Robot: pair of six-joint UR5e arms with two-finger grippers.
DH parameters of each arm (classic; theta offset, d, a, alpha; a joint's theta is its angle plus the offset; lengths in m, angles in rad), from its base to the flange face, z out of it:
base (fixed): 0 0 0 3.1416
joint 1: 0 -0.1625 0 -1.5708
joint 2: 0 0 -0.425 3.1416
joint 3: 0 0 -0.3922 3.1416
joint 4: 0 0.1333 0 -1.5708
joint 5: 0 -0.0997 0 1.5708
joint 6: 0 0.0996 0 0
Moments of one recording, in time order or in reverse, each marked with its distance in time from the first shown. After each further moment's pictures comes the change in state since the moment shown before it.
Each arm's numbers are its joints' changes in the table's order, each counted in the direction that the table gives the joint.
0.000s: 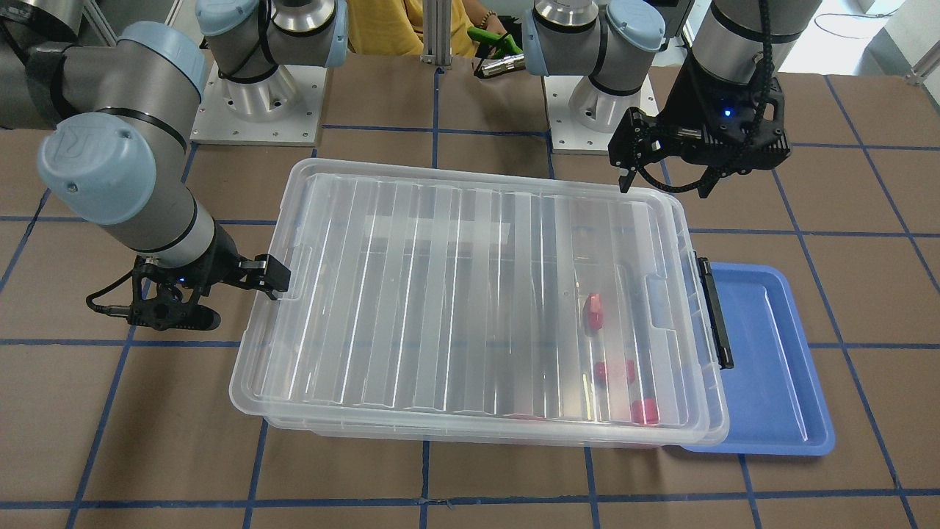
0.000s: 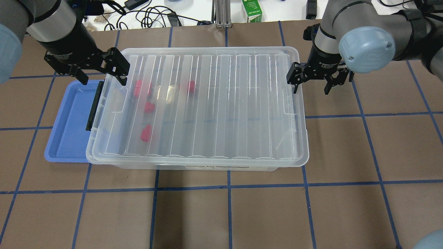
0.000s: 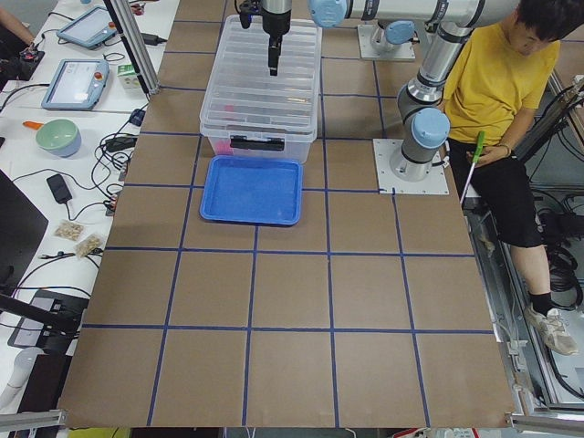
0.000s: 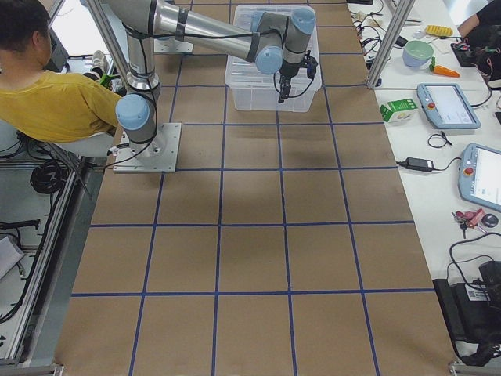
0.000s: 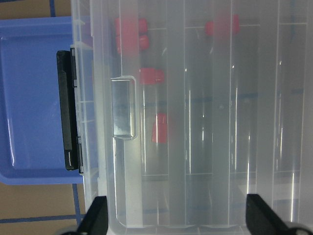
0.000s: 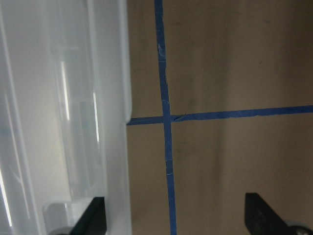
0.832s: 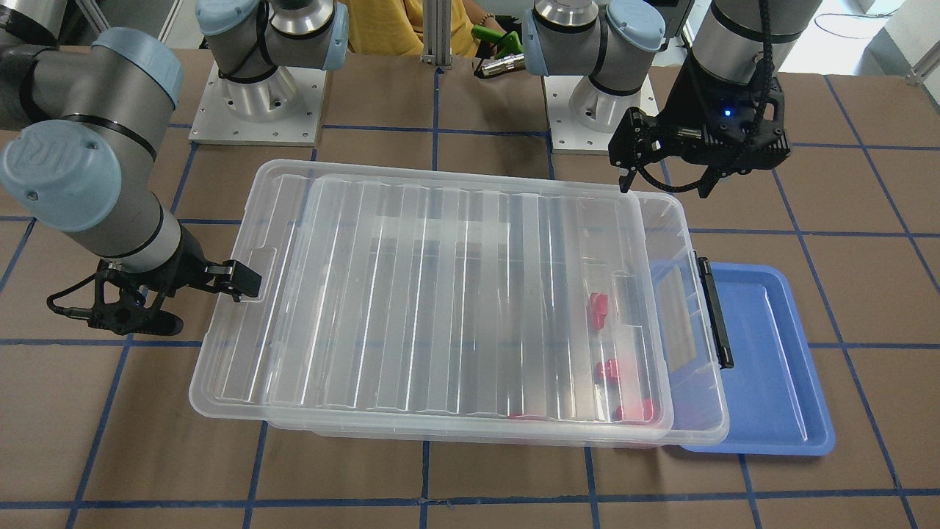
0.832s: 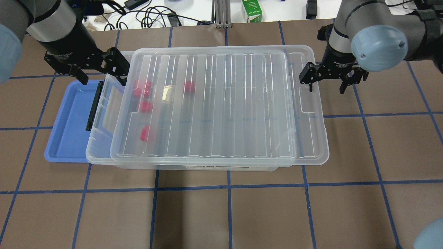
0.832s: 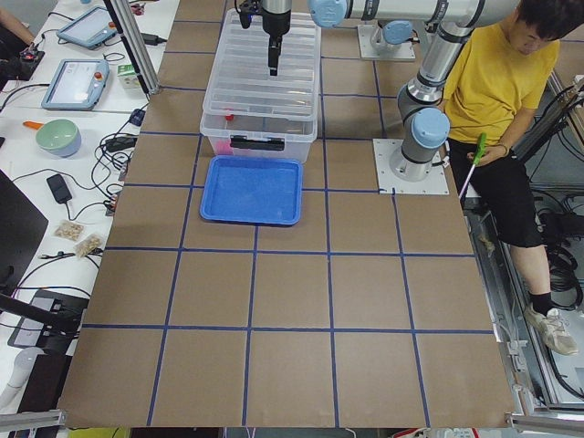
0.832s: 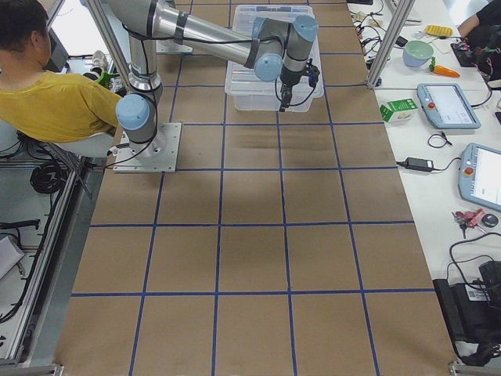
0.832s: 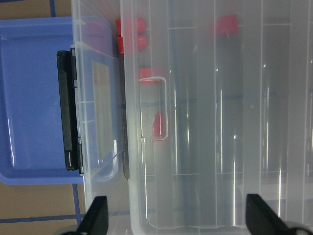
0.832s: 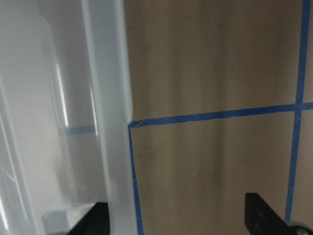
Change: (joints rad) left arm 0.000 0.000 0.000 0.000 0.000 0.000; right arm 0.057 0.001 -0.004 -0.004 0.058 -0.028
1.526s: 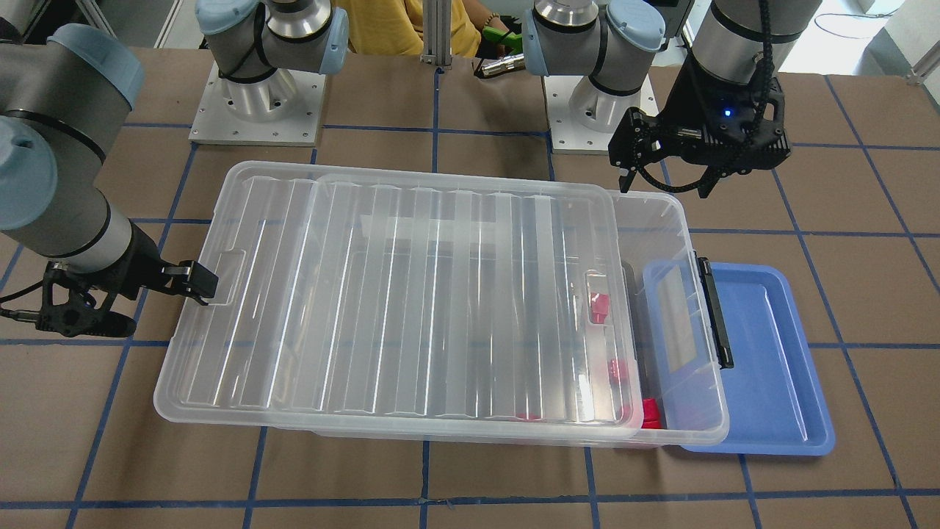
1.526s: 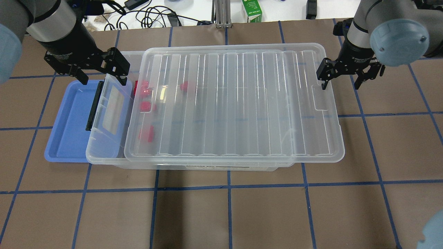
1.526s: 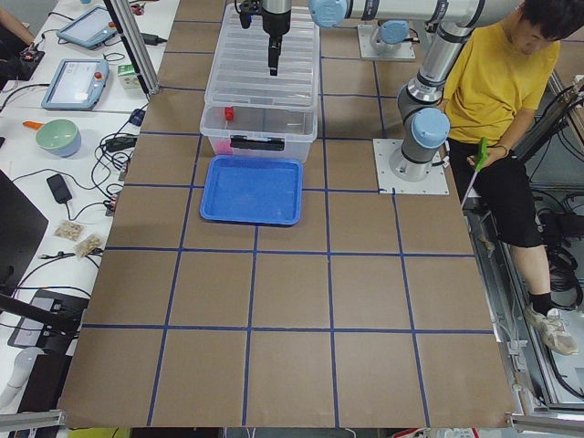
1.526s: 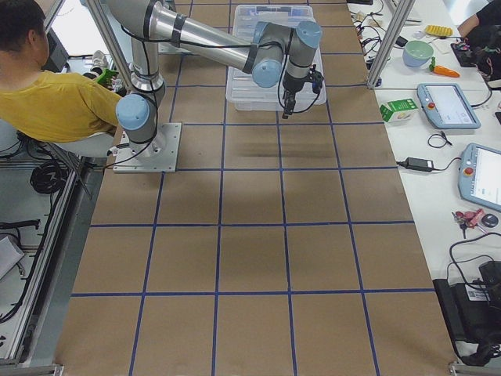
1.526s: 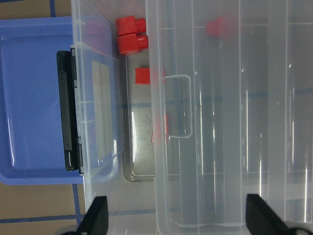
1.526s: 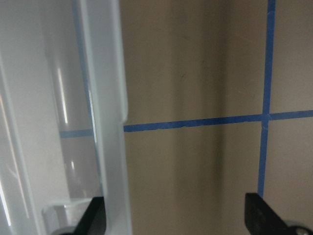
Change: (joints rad) left arm 0.000 0.000 0.000 0.000 0.000 0.000; right arm 0.081 -0.007 0.010 0.002 0.006 -0.106
